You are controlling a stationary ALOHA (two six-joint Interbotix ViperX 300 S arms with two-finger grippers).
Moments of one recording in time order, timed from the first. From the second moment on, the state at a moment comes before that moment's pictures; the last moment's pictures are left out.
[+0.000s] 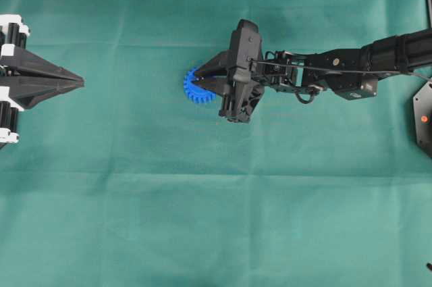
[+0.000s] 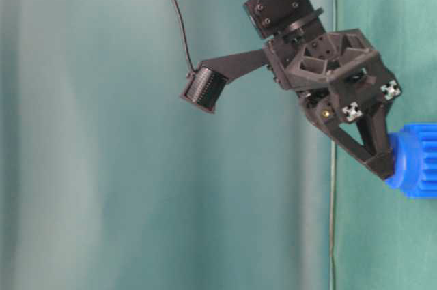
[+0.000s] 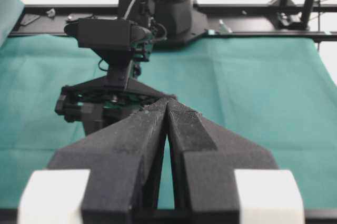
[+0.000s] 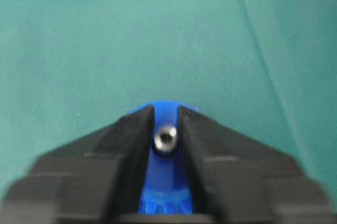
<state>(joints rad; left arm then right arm) 0.00 -0.94 1.18 0.01 -0.21 0.00 -0.12 0.29 0.65 0.08 -0.47 -0.04</state>
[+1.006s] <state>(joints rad) 0.00 -0.94 1.18 0.01 -0.21 -0.01 -0.12 0.13 0.66 0.08 -0.35 -0.04</state>
